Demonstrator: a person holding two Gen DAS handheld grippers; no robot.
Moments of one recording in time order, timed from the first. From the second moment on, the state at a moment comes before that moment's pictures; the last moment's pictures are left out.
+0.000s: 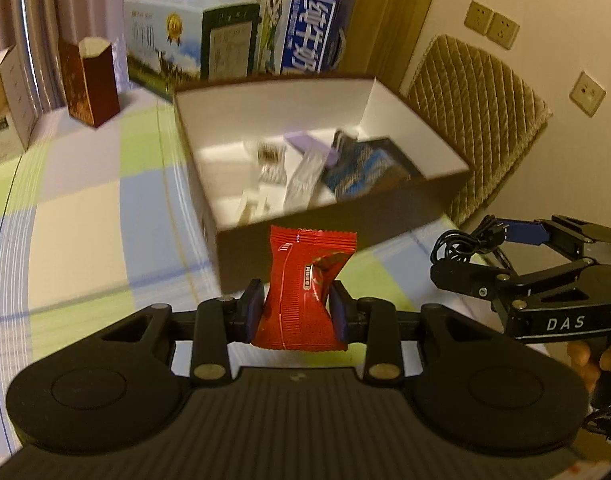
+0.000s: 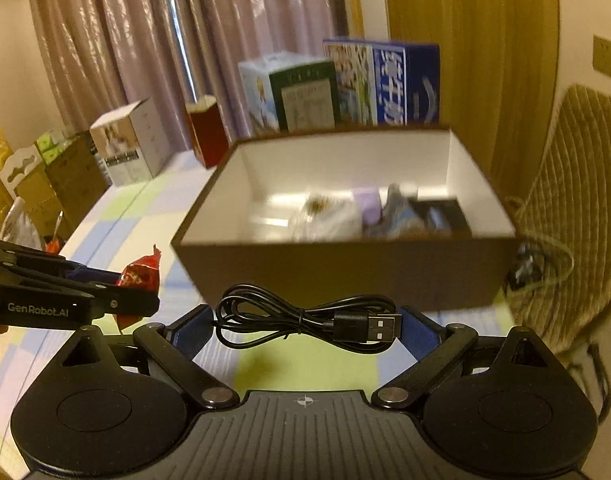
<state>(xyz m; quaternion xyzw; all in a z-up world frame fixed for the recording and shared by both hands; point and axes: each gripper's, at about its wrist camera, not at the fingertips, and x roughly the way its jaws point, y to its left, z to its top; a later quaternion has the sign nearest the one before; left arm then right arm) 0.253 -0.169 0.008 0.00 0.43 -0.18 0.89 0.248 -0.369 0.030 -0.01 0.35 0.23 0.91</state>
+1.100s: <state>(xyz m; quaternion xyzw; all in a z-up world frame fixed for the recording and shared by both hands) 0.382 -0.211 -0.019 -0.02 0.46 -0.14 0.88 0.395 -0.368 0.004 -0.10 0.37 0.28 0.88</state>
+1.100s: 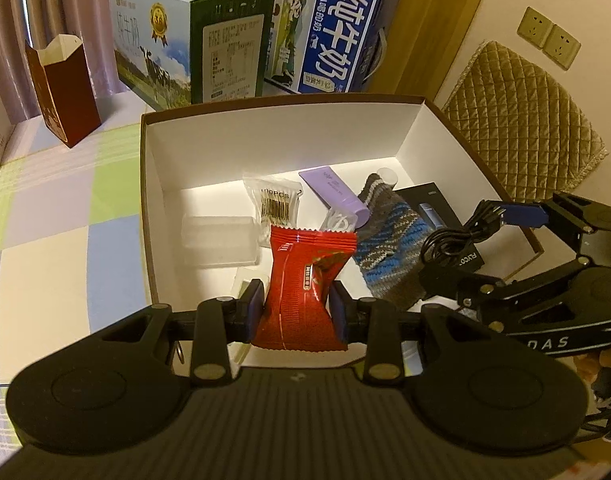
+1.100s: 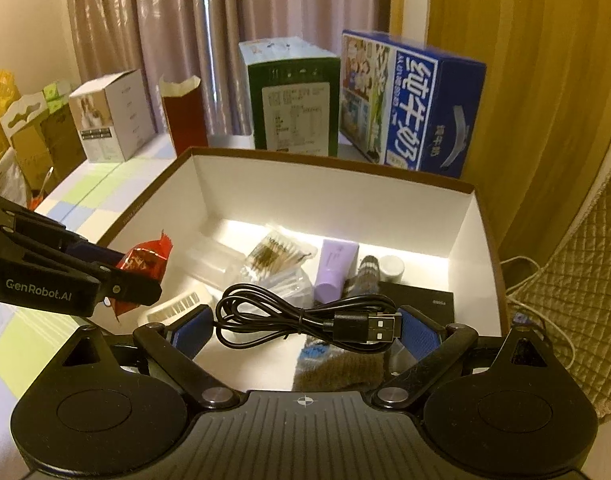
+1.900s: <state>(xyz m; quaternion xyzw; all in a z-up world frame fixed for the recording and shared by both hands) 0.393 -0.212 -0.036 -0.02 0.48 -0.14 0.86 0.409 -0.370 -0.016 -0.10 0.40 0.28 0.87</state>
